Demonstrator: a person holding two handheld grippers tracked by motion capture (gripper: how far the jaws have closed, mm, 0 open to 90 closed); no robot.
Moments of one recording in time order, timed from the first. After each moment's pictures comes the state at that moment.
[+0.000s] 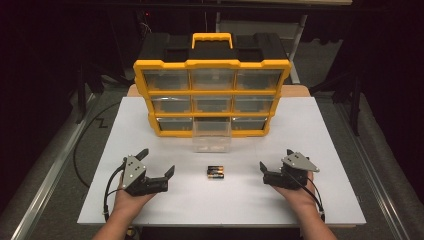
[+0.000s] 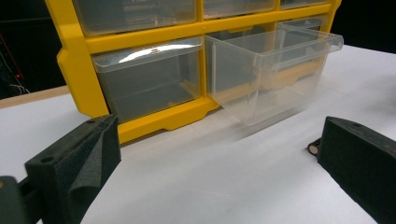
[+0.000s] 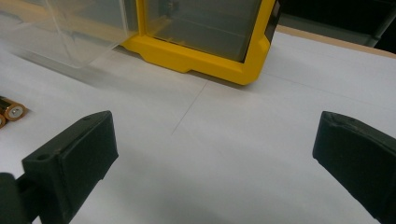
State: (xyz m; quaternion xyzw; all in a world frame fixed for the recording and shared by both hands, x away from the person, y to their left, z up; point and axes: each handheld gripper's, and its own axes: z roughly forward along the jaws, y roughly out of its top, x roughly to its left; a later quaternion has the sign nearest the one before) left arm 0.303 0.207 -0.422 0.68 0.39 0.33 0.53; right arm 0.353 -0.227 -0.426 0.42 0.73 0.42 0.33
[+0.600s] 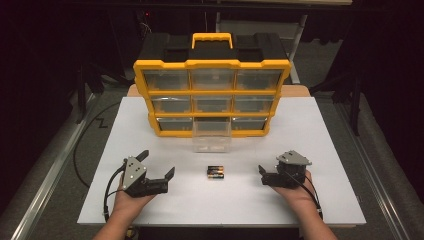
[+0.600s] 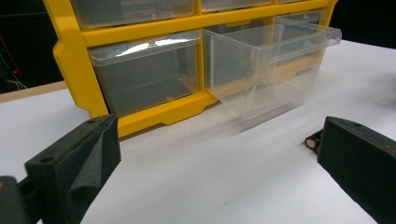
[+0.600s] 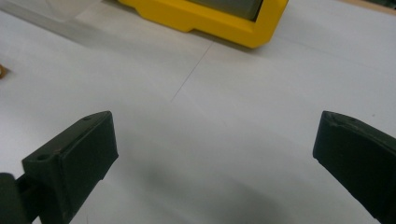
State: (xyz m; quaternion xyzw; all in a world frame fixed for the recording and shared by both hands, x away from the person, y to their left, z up) left arm 0.301 0.207 -0.423 0.68 0.39 0.32 0.52; right arm 0.361 -0.222 -0.429 0.44 0.77 0.35 0.29
